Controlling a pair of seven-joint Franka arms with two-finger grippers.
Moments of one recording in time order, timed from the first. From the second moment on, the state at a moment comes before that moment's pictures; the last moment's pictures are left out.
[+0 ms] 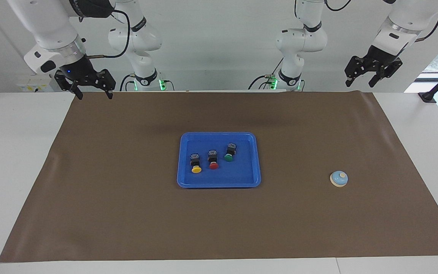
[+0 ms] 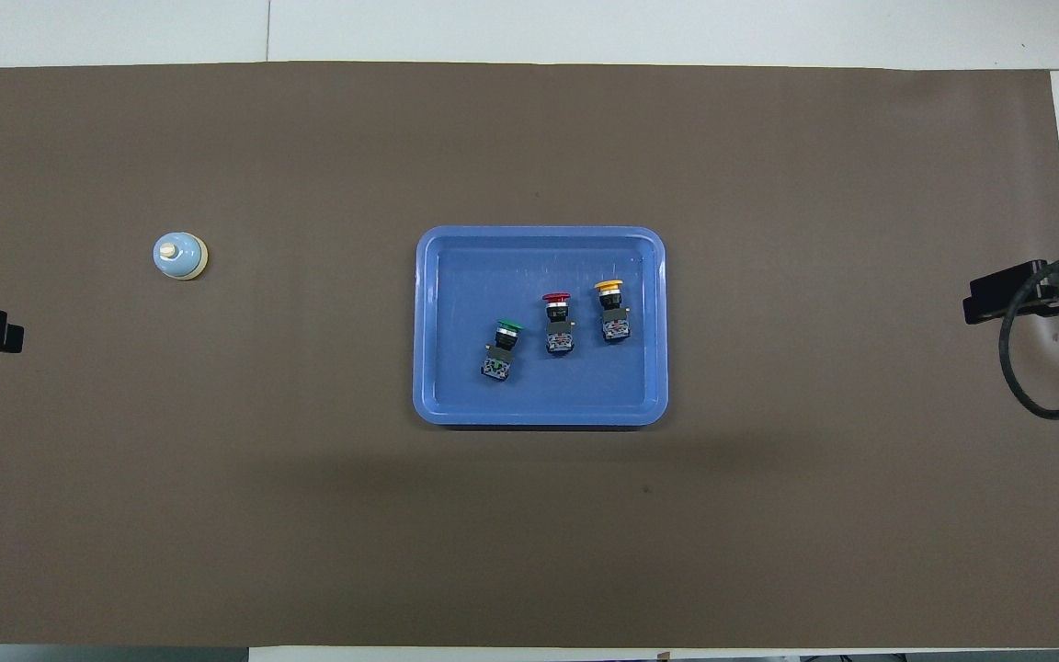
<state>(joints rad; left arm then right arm) -0.10 -0.11 0.07 -1.63 -0.01 1.49 0.06 -0.01 -0.05 0.00 -1.61 0.00 1.49 -0.01</state>
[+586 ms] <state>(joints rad) -0.11 0.27 0.07 -1.65 -0.01 1.95 0.06 -0.01 -0.05 0.01 -1.61 0.00 1.49 -0.01</state>
